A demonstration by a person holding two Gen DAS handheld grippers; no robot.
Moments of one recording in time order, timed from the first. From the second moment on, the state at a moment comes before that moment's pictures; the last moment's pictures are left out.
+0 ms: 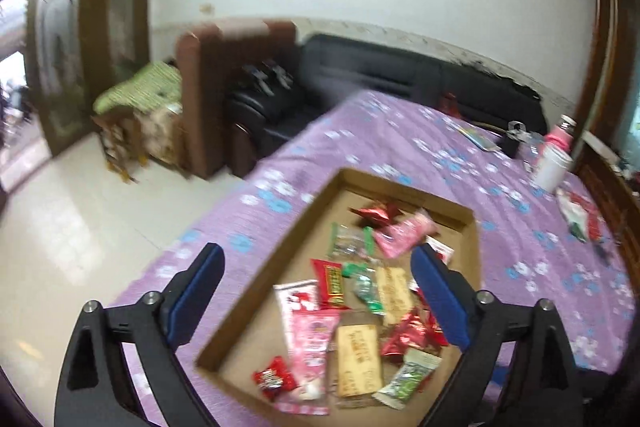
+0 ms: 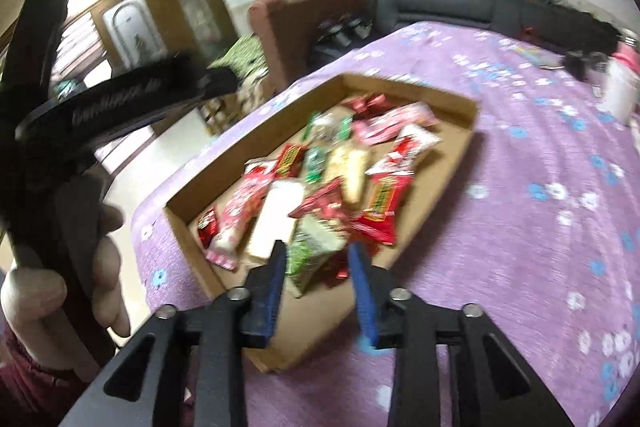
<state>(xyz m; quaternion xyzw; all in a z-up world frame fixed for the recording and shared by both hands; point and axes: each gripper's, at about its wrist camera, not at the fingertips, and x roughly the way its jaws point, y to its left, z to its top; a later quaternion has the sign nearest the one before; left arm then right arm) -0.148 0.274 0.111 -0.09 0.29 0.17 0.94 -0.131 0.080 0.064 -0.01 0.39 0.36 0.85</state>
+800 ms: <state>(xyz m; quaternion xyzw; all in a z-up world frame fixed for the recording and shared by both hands) -0.163 0.204 0.097 -0.03 0.32 0.18 0.93 -0.147 0.000 0.046 0.06 0.39 0.27 0.88</state>
